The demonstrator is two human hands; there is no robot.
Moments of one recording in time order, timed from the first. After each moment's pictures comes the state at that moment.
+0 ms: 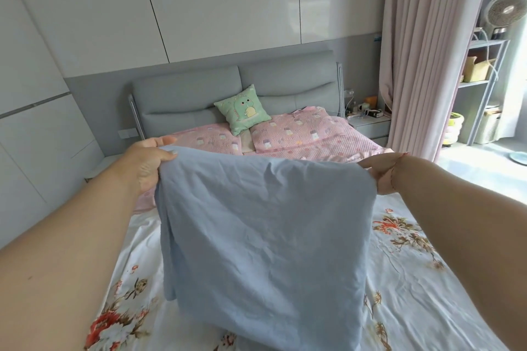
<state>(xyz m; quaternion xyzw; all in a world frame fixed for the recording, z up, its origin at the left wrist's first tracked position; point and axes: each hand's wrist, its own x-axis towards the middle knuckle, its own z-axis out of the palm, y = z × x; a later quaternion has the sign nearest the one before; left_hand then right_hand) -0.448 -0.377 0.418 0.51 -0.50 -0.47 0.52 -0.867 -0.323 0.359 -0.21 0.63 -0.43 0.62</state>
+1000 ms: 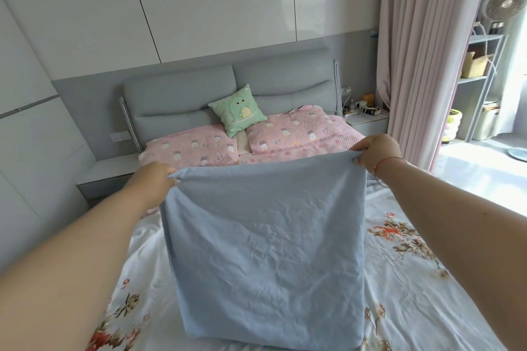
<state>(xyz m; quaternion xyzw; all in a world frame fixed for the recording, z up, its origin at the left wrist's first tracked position) -0.445 -0.431 0.386 0.62 -0.77 -0.02 0.15 -0.886 -0.376 0.361 -0.52 0.79 -0.32 0.07</state>
